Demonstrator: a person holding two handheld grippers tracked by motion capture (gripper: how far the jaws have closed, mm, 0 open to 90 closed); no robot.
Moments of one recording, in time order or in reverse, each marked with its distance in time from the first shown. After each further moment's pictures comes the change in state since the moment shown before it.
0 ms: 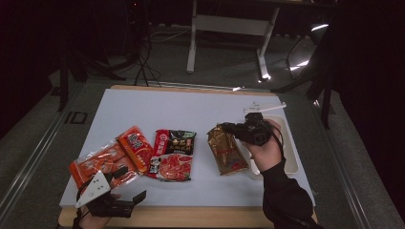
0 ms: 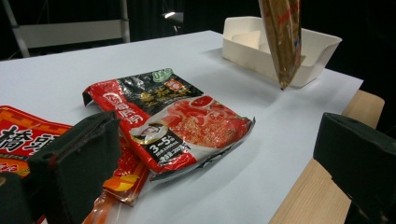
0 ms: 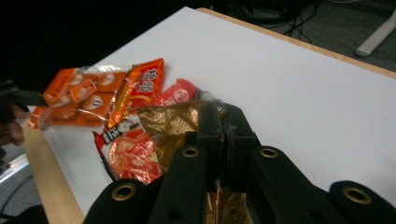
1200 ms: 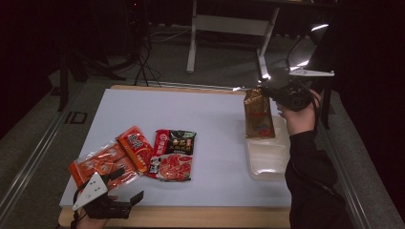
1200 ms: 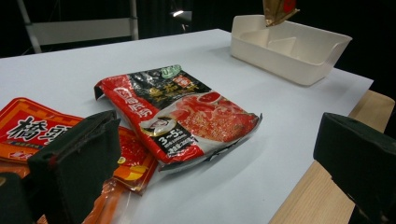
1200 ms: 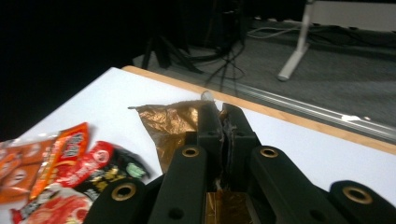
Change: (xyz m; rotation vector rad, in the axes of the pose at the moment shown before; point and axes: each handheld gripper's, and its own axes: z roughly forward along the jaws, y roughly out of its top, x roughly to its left) left arm 0.000 -0.003 -0.007 0.001 0.035 -0.015; right arm -0.098 0.047 -0.060 -0.145 -0.207 0.115
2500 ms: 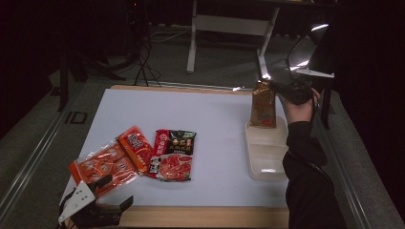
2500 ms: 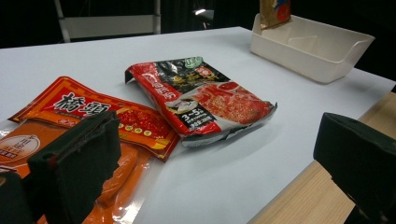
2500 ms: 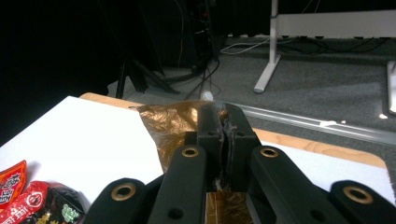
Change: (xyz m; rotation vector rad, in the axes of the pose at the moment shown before) left arm -0.002 -0.010 -0.027 0.002 0.086 -0.032; right arm -0.077 -0.016 0.039 -0.095 -0.066 0.085
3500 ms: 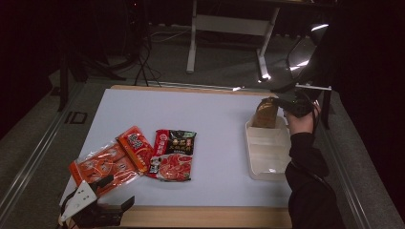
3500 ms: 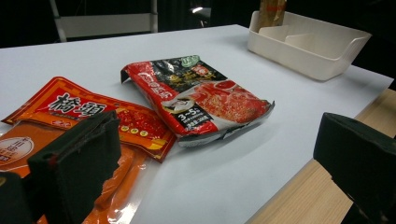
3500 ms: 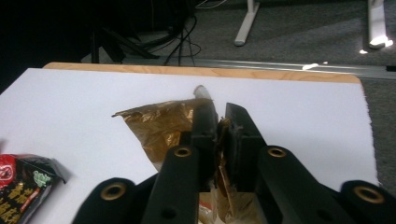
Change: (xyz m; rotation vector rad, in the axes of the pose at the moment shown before) left arm -0.001 0.001 0.003 0.009 -0.010 0.009; right arm -0.024 -0.042 0.000 0.154 -0.094 0.113
